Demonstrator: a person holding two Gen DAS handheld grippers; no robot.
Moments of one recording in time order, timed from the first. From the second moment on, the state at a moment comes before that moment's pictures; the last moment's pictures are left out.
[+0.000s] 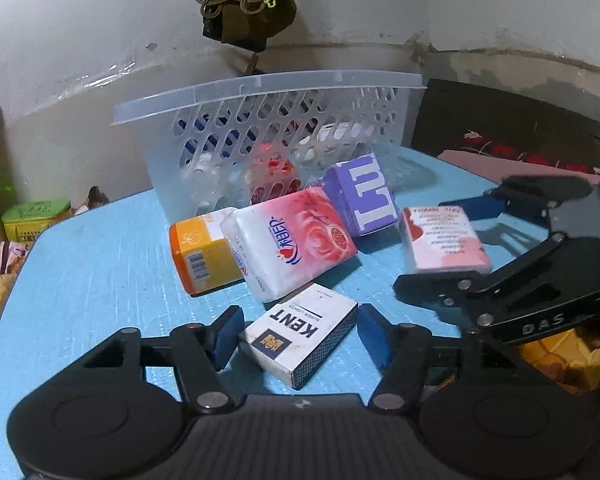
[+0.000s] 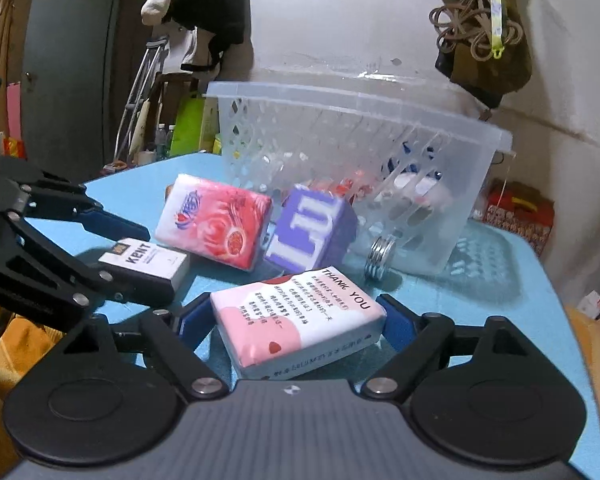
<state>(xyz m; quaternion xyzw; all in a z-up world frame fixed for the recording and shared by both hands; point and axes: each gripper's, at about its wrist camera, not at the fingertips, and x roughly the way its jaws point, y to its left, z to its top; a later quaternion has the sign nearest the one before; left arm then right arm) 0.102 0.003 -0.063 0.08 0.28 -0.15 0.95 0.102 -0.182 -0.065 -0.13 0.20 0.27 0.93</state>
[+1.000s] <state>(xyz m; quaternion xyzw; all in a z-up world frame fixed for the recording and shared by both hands) 0.087 0.016 -0.063 0.08 0.28 -0.18 0.94 0.103 -0.199 -0.040 -0.09 0.20 0.26 0.94</state>
